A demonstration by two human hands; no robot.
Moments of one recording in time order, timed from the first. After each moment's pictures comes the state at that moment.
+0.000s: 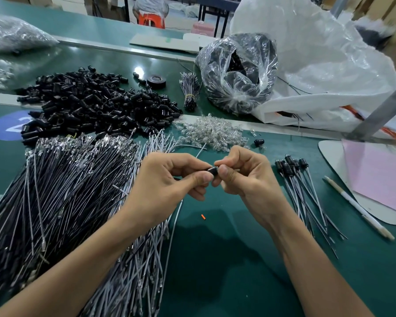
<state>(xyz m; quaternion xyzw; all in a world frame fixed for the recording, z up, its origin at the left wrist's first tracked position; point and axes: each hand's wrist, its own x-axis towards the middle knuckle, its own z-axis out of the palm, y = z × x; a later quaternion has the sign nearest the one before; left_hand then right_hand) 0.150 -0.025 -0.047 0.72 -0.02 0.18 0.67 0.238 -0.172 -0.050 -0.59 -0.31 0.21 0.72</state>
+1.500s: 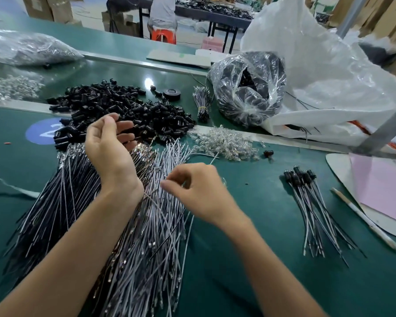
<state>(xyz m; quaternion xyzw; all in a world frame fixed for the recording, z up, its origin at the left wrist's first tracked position) 0.152 0.037 -0.026 0.42 0.30 0.49 0.70 0.197 -0.095 -0.043 -0.82 -0.42 0.08 0.38</state>
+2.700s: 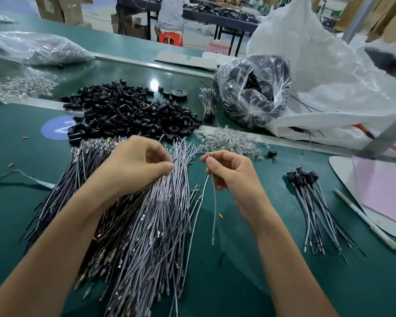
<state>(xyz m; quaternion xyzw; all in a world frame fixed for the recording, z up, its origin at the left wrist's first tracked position) 0.111 0.045 -0.010 0.86 0.18 0.10 0.46 0.215 -0.129 -0.039 -0.69 -0.25 0.18 0.66</state>
